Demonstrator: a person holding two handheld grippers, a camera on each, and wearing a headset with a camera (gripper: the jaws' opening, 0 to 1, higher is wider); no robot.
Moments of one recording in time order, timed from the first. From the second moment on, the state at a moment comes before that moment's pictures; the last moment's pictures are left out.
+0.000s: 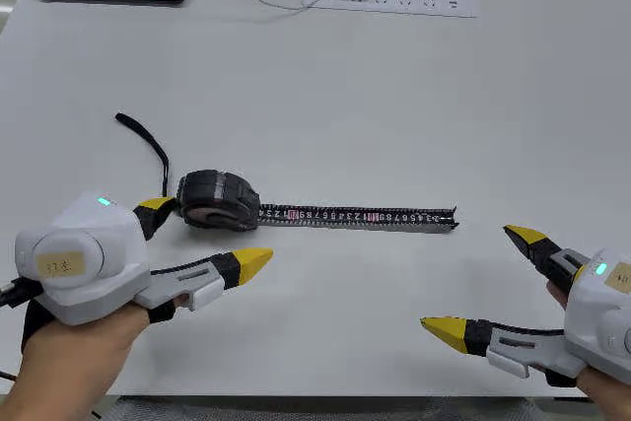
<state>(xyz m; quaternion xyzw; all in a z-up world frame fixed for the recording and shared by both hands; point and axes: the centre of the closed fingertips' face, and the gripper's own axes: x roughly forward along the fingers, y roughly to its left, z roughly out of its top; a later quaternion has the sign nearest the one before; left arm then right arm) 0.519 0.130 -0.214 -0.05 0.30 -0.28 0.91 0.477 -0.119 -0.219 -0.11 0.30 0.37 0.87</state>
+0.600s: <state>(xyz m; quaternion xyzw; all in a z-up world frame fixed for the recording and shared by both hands) 0.525 0.128 -0.214 -0.06 0.30 -0.25 0.92 0.484 -0.118 -0.218 -0.12 0.30 0.38 0.86</state>
